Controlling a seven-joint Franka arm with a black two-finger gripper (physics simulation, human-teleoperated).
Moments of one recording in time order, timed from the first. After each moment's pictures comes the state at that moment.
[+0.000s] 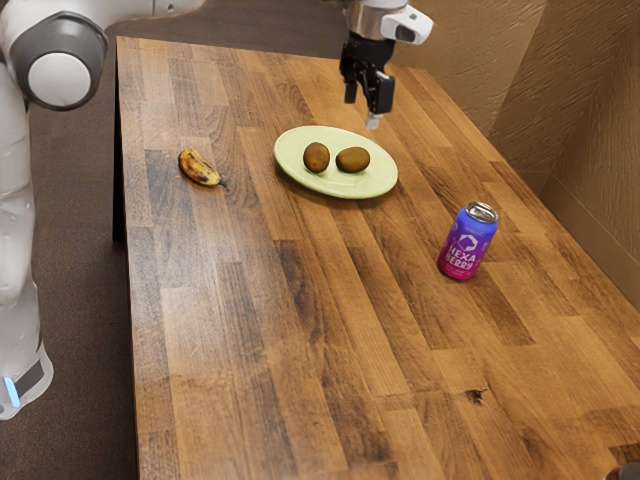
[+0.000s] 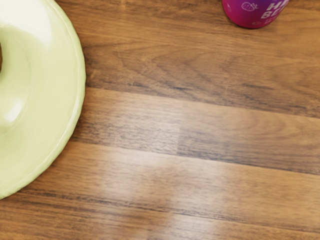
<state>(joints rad) 0.01 0.04 0.14 -1.39 -0.01 1.57 0.02</state>
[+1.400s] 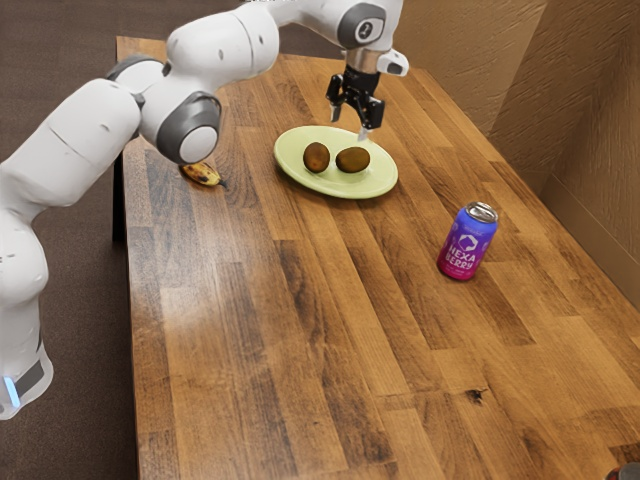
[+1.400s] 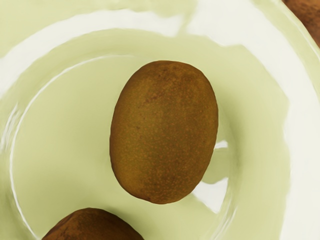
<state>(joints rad) 0.38 0.75 0.14 -0.71 -0.11 1.47 0.03</state>
